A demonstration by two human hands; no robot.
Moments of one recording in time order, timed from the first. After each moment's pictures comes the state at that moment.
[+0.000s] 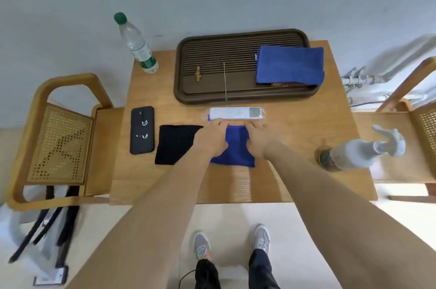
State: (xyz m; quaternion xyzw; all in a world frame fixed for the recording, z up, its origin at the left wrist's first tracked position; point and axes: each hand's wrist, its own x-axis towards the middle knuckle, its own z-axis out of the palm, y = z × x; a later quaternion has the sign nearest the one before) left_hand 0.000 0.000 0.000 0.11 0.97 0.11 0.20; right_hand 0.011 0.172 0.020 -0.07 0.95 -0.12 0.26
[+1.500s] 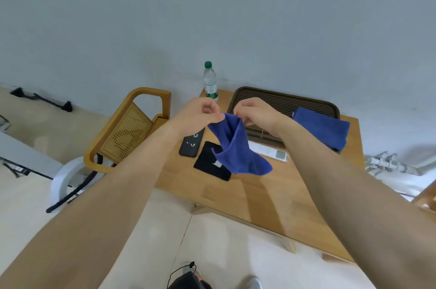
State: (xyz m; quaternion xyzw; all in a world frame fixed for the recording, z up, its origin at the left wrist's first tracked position) left_hand 0.081 -0.097 0.280 -0.05 0.88 0.47 0.06; right_hand -0.001 0.089 0.262 -0.18 0.78 -0.52 0.30
